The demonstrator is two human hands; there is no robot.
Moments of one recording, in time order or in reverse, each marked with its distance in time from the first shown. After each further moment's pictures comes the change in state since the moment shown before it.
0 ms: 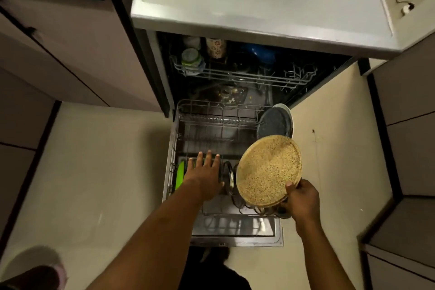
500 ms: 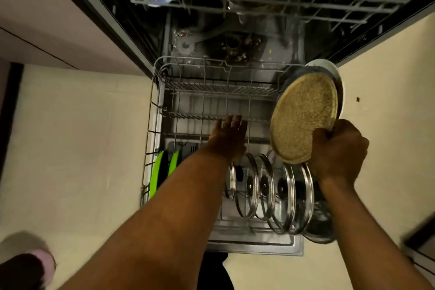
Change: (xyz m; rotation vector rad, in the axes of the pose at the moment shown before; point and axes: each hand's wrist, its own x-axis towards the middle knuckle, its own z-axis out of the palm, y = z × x) left_hand 0.265 0.023 0.068 0.087 -0.045 0.086; right_hand 0.196 -0.008 0.087 -0.392 0.272 -0.384
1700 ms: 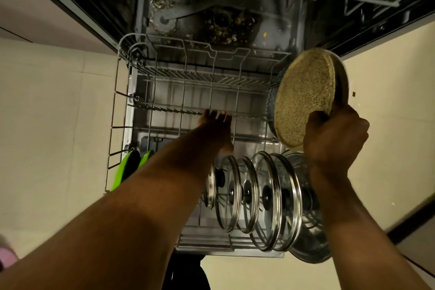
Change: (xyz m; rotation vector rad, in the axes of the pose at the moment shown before) left_hand 0.076 0.000 0.010 0.134 -0.171 -0.069; right_hand 0.060 0.004 0.046 -0.228 -0.016 -0.105
